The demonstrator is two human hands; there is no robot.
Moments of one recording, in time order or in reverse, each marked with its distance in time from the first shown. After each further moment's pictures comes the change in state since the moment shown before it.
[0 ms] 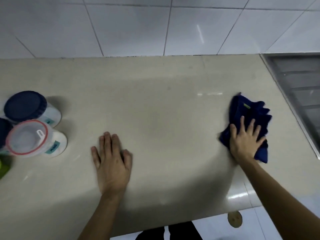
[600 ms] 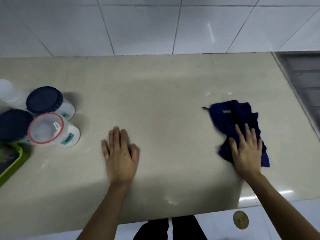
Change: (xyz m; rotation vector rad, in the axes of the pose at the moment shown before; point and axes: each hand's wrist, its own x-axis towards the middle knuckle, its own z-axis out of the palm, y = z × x) left_hand 0.002 -0.006 0.002 -0.045 0.024 0.002; right_hand -0.048 0.016 0.006 -0.017 0.021 -0.368
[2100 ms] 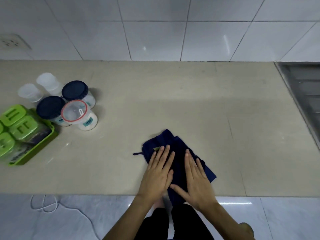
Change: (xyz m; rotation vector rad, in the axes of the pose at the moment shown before) left_hand -0.116 0.061 0.005 -0.076 -0.172 0.519; right_hand -0.151 -0.072 0.010 0.070 -0.138 -0.628
